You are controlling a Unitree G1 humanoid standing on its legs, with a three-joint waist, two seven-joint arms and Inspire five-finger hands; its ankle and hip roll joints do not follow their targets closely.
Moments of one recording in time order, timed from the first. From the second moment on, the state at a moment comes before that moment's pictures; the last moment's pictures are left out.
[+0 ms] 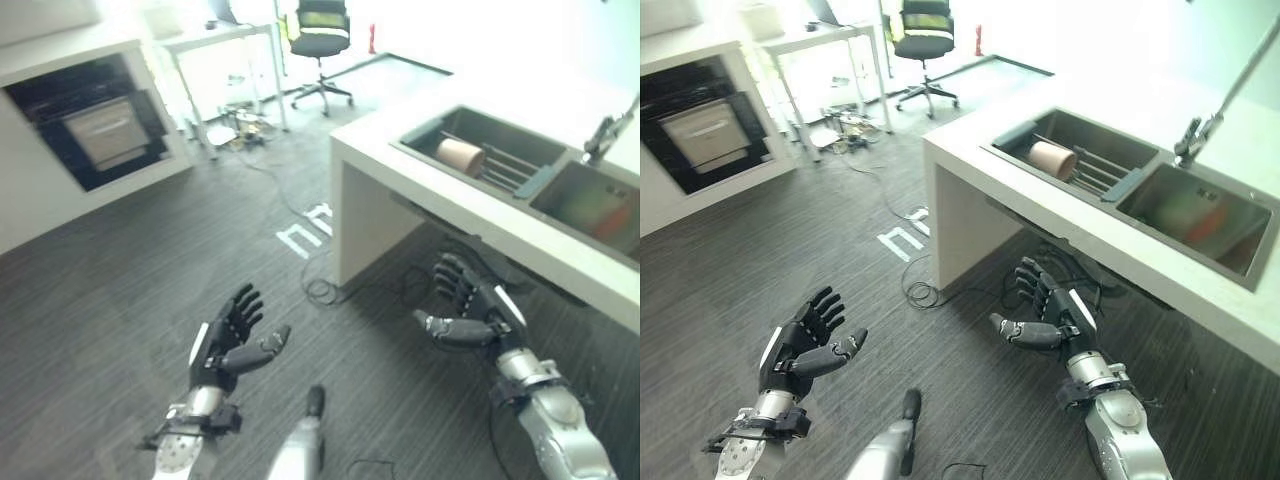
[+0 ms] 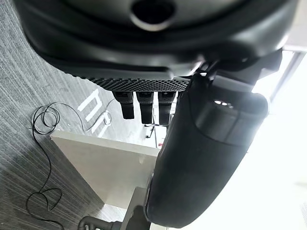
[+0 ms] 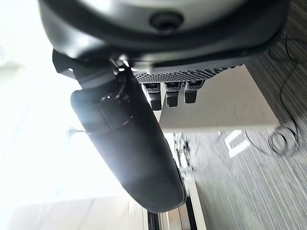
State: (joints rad) left arm 0.30 0.29 -0.04 0.01 -0.53 -0.30 0.03; right arm 0.16 -0.49 0.02 -0.08 0.47 -0.08 0.16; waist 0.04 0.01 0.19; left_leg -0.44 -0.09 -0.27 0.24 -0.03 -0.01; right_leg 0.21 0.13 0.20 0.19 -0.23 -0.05
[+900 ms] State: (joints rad) left arm 0.02 0.43 0.00 -0.22 -0.32 -0.46 0.14; right arm 0.11 -0.45 -0.01 -0.35 0.44 -0.11 0.12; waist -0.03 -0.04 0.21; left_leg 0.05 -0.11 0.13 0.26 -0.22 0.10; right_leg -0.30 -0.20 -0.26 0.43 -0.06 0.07
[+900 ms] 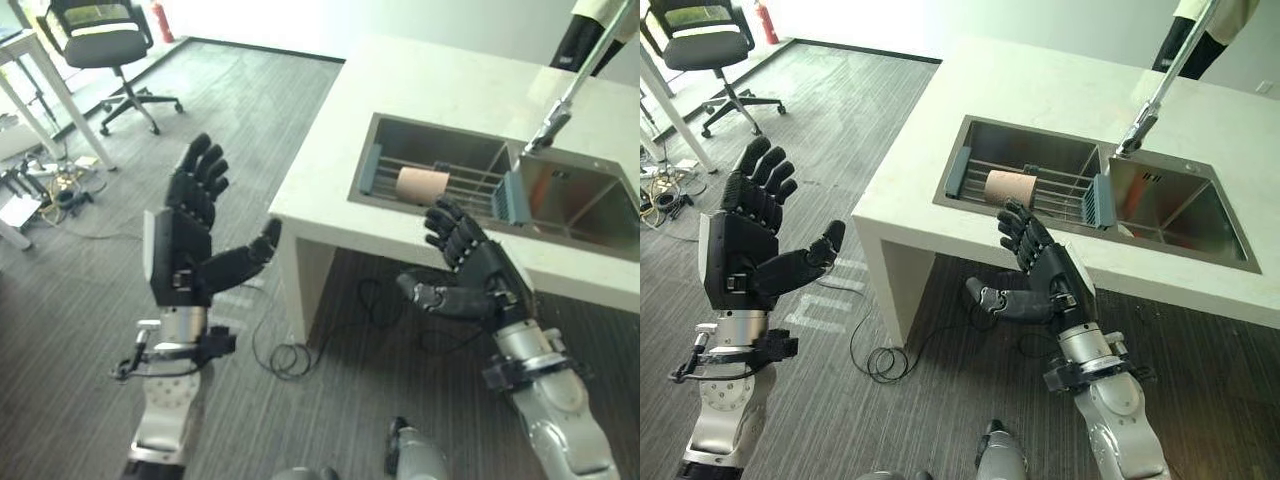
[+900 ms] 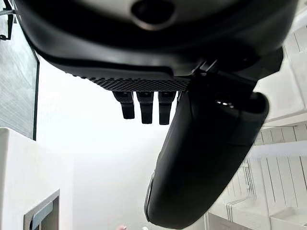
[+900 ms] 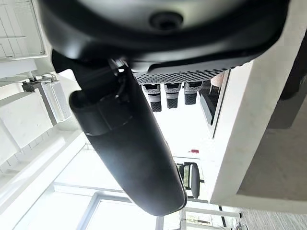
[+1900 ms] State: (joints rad) left arm 0.05 0.38 -0.12 -0.27 -0.39 -0.47 0.03; right arm 0.13 -0.48 -0.03 -0.28 0.48 -0.09 0.11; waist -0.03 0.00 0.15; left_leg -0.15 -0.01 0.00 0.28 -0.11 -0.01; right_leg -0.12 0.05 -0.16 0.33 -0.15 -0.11
